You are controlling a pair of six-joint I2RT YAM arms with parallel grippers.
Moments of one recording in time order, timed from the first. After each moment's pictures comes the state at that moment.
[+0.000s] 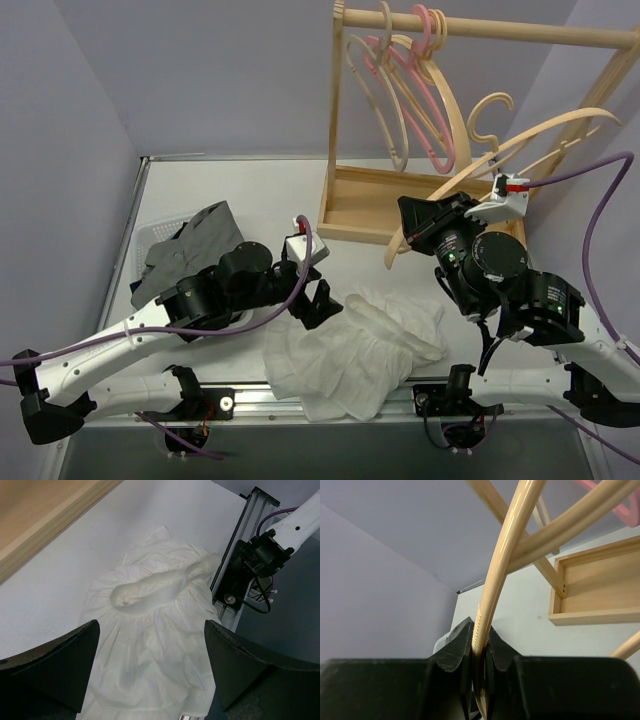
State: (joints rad) left arm -1.07 1.05 1.09 -0.39 0.09 -0.20; right arm 1.20 0.96 1.46 -0.54 1.01 0.74
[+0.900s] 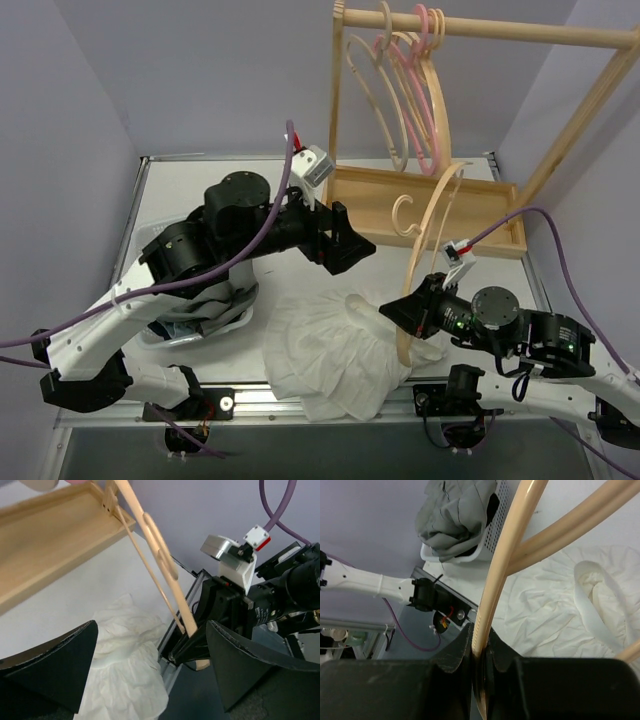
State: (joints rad) left arm -1.07 1.33 1.81 -0.65 0.07 -0.40; right arm 1.20 0.60 1.02 -0.77 0.30 0.85
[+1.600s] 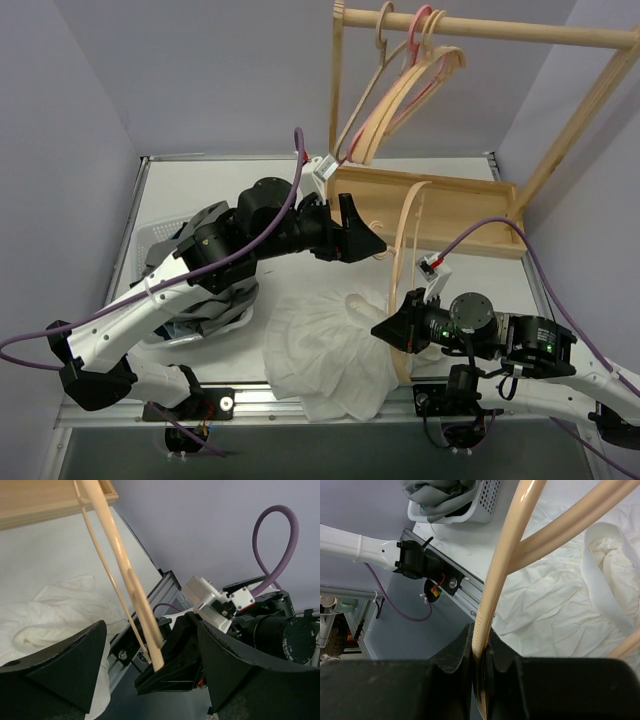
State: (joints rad) left arm -1.02 1.37 1.64 -0.52 0.13 -0.80; right arm 1.20 0.59 0.91 -0.77 0.15 0.85
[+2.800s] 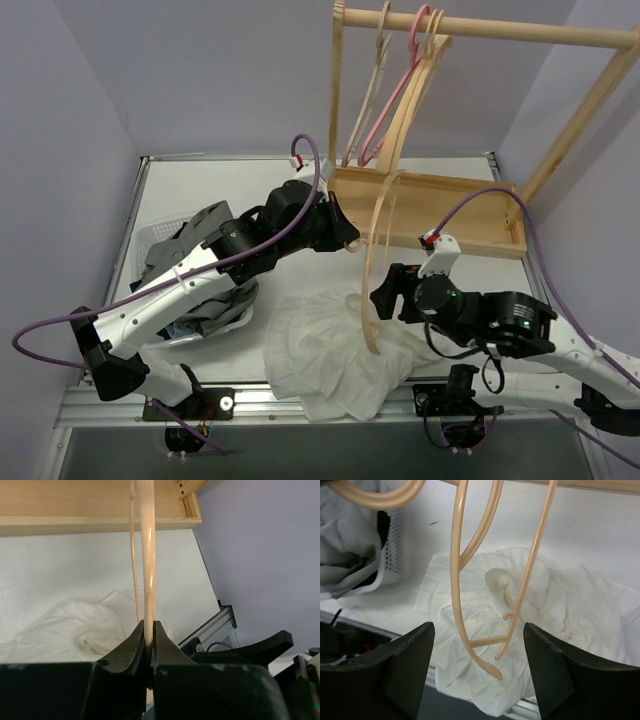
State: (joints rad) left arm -0.98 1.45 1.58 -0.55 -0.12 -0.82; right arm 1.20 0.83 1.13 -1.01 0.57 0.90
